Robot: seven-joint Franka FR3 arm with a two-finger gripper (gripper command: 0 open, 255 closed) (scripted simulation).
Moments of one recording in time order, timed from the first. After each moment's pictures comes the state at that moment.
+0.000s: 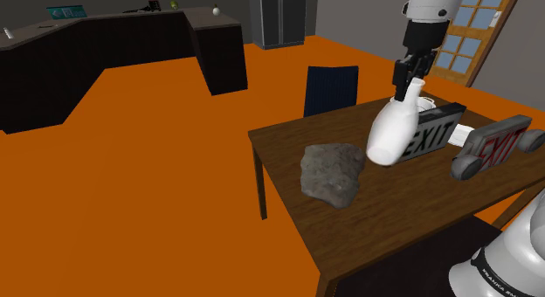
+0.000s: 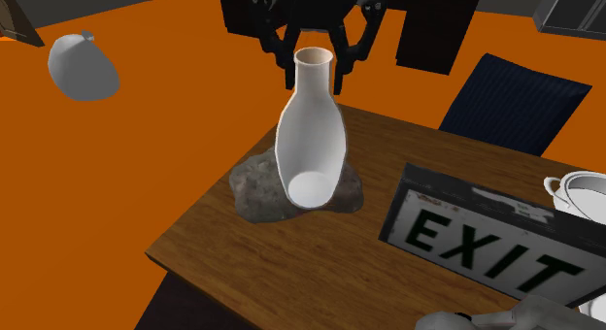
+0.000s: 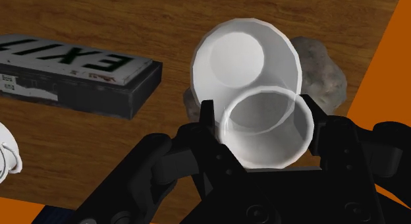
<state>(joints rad) -0.05 -0.61 -0.05 -2.27 -0.03 1.62 -0.05</state>
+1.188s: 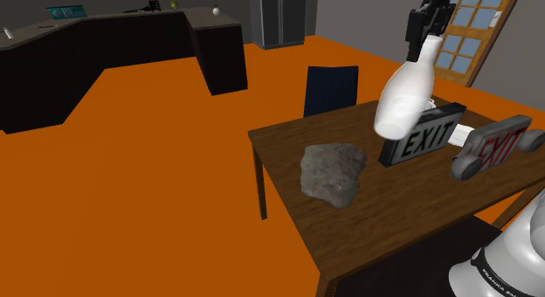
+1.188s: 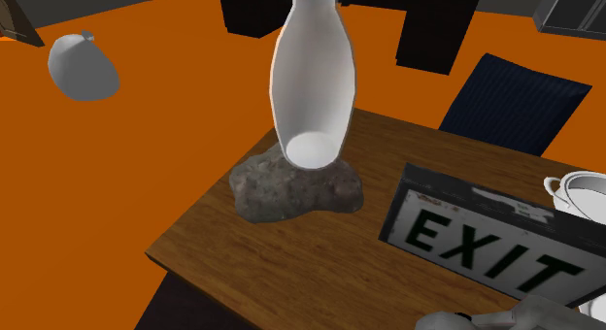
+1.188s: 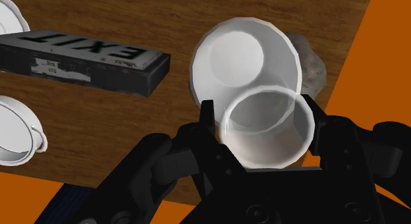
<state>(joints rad) -0.05 -0.54 -0.04 -1.96 -0.03 1.39 -0.06</state>
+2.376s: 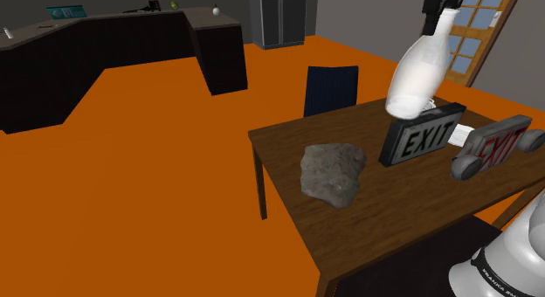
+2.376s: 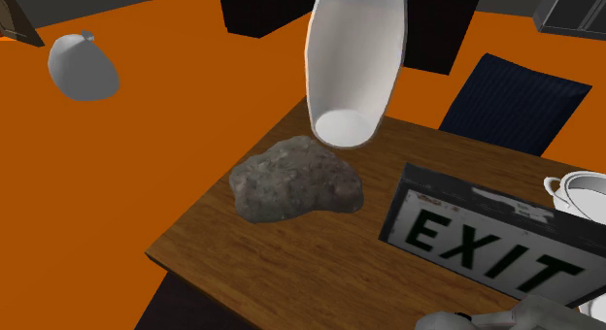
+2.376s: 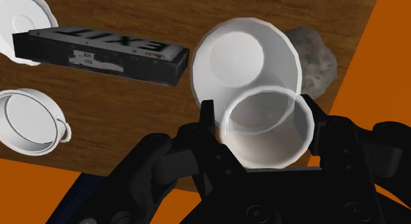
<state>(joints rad) -0.07 -0.45 -0.11 -1.76 -0.06 1.28 -0.15</state>
